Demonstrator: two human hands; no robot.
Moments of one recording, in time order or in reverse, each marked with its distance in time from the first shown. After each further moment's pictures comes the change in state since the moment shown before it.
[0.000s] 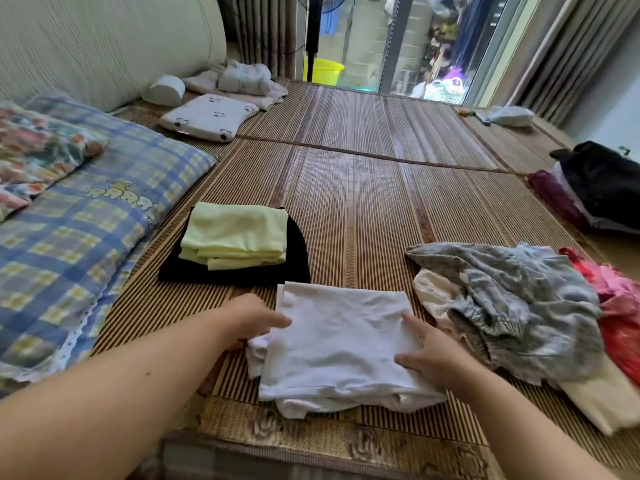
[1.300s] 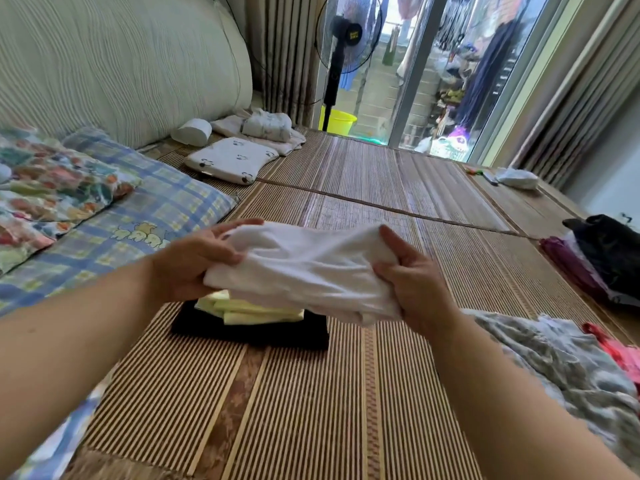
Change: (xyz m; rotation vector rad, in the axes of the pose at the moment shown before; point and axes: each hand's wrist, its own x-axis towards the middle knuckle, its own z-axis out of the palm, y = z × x) left_hand 0.003 0.016 -0.167 -1.074 -0.344 0.547; right_hand 0.043 -0.188 -0.050 1.000 0.067 -0.482
